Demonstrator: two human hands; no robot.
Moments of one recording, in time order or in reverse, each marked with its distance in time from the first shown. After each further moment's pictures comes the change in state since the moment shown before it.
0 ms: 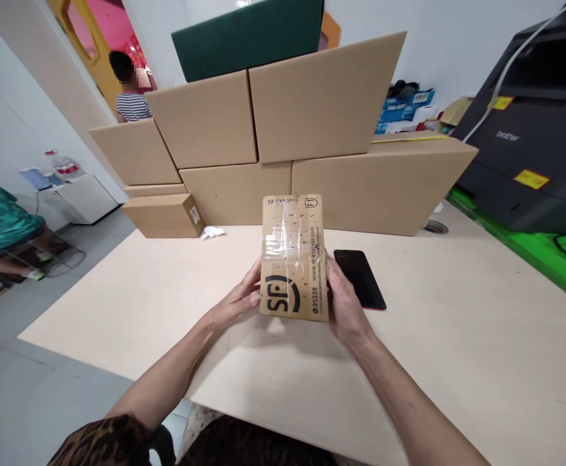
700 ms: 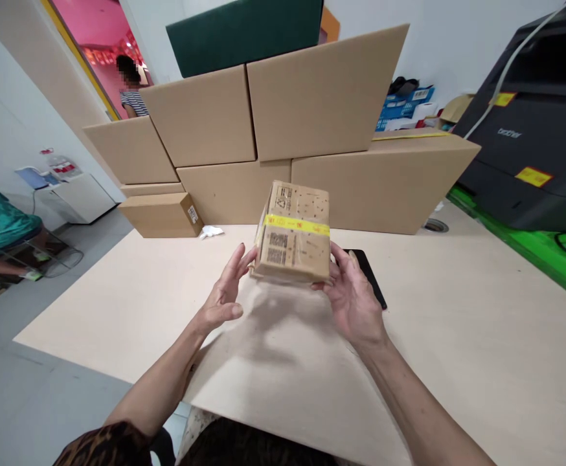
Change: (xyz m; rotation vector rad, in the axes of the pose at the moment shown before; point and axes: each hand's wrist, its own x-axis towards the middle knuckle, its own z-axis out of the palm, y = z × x) left_hand -0.006 0.020 -0.004 -0.001 0.110 0.306; right_hand 0.001 -0.012 -0.011 0.029 -0.011 -0.083
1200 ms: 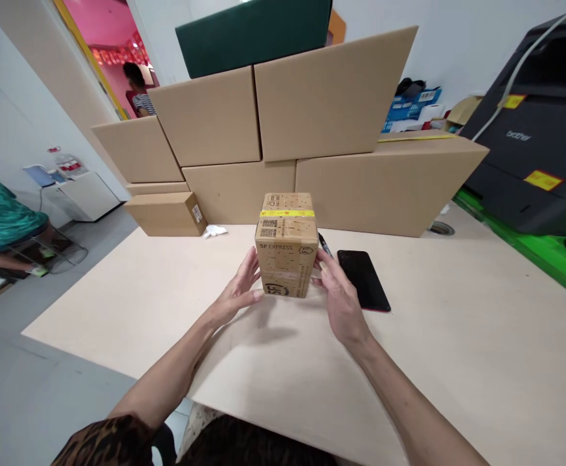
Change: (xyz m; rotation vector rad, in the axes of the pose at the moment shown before) left_hand 0.005 -0.016 0.007 -0.062 0.035 -0.266; right_hand 0.001 0.028 0.002 -0.170 -0.004 -0.047
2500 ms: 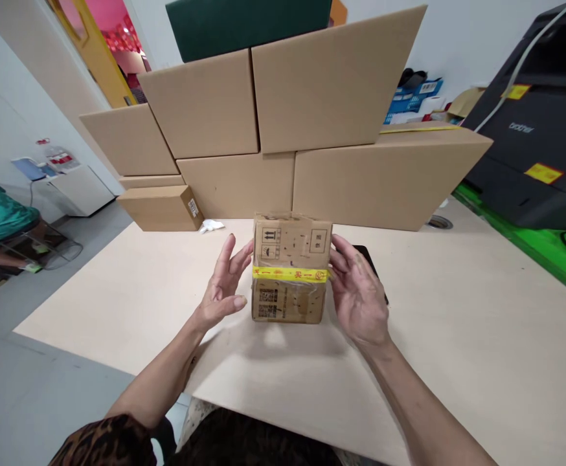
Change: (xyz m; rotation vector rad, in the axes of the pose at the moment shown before) left_hand -0.013 0.017 0.003 0.041 0.032 0.308; right_hand -0.009 -0.032 -0.003 0.178 0.030 -0.099
